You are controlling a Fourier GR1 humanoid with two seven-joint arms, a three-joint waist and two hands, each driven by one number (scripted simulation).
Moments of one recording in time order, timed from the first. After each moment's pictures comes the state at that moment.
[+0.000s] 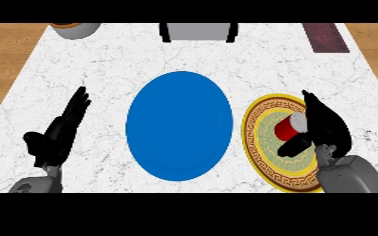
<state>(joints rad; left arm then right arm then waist) -0.06 0.28 0.01 -1.33 0.09 -0.01 -0.14 -0.21 -0.41 0.29 -1.59 0.63 0.11 0.99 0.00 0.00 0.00</state>
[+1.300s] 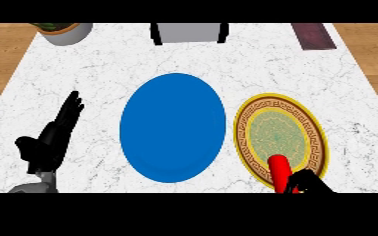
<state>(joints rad) -0.02 0.25 0.07 -1.36 0.05 -0.03 -0.12 0.40 -0.33 0.51 -1.95 1.12 -0.29 0.76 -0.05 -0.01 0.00</state>
